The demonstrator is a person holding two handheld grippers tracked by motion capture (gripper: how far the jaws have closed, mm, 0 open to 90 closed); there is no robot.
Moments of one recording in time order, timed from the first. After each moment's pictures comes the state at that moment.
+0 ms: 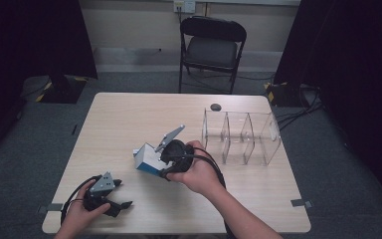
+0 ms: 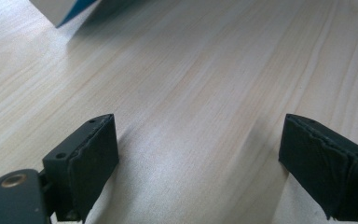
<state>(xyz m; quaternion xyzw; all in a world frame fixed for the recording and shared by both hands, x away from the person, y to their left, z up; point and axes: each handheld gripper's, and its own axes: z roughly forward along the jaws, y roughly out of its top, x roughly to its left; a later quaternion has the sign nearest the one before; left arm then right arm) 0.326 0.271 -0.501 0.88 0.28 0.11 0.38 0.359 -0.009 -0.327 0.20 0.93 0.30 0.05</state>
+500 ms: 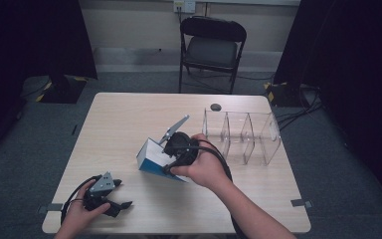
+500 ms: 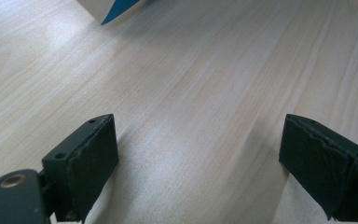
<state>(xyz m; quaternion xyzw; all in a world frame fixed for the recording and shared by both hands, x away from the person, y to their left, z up) 0.326 0.271 -0.502 0.87 0.27 0.11 0.39 0.362 -0.018 -0.299 0.21 0.93 0.29 0.03</state>
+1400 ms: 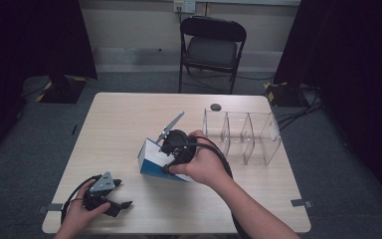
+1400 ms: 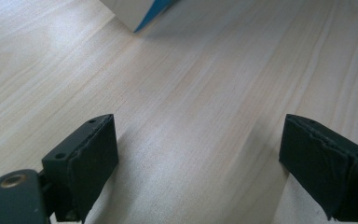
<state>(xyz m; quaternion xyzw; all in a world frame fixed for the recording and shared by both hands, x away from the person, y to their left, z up) 0.328 0.272 -0.501 0.88 0.27 0.11 0.38 0.361 -0.013 -0.288 0.20 0.94 0.26 0.02</state>
